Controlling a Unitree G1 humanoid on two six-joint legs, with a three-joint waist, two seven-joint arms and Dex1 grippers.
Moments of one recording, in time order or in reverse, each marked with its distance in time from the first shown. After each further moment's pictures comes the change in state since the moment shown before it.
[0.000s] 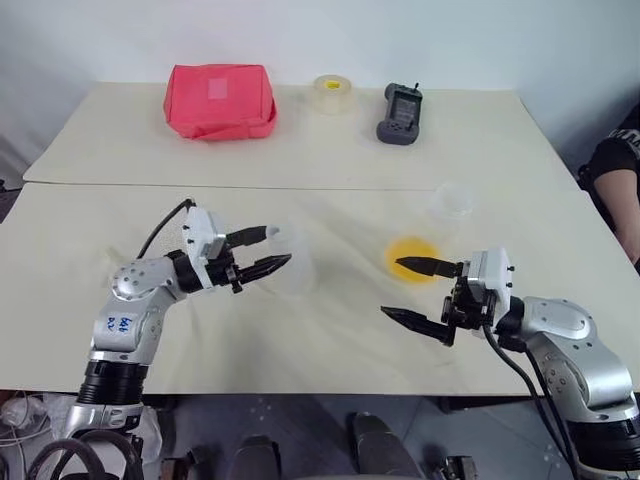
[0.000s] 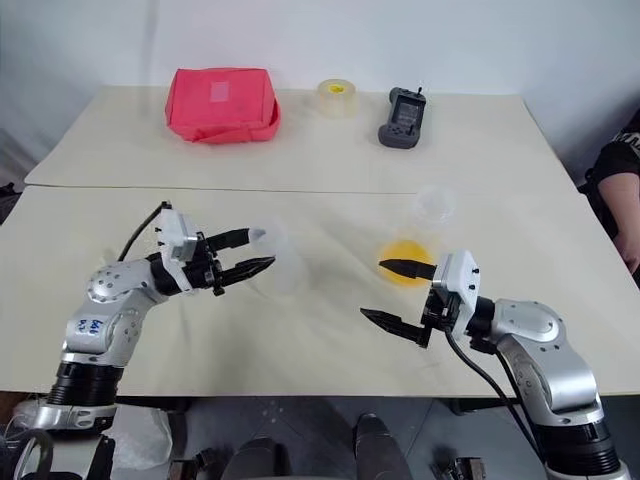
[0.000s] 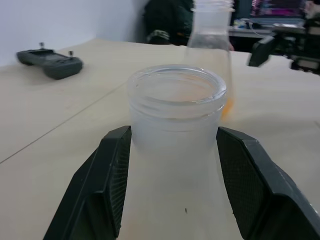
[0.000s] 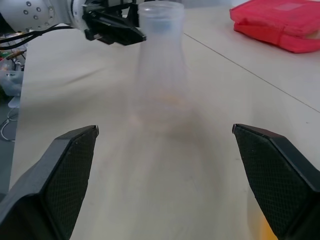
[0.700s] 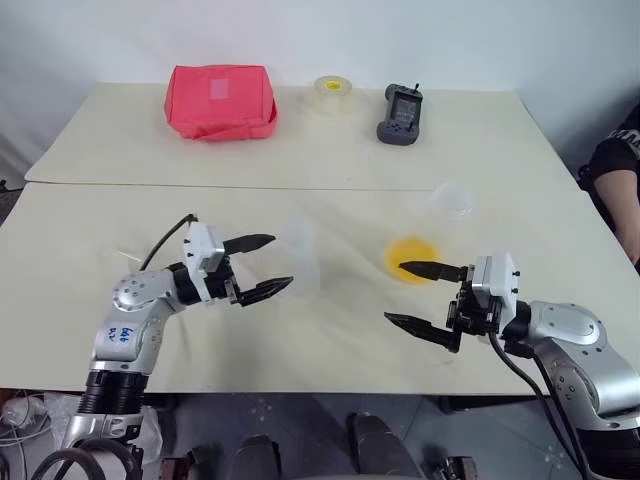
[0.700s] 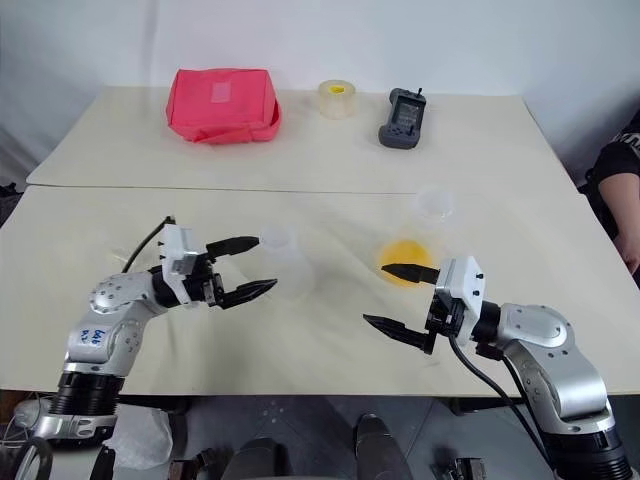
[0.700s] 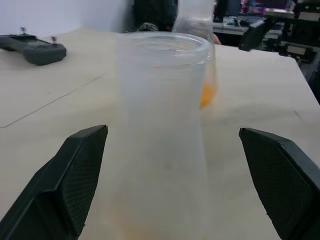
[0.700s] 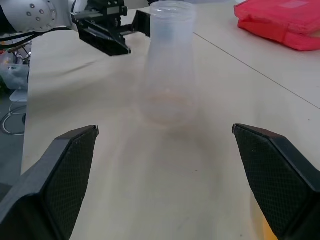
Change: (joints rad) left arm 0.079 0.013 0.077 -0.025 -0.019 0.033 -0.013; right arm 0.022 -0.029 -0.007 -0.042 0.025 0.015 0.003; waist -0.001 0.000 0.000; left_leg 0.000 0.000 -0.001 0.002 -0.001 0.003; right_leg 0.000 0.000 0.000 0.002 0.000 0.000
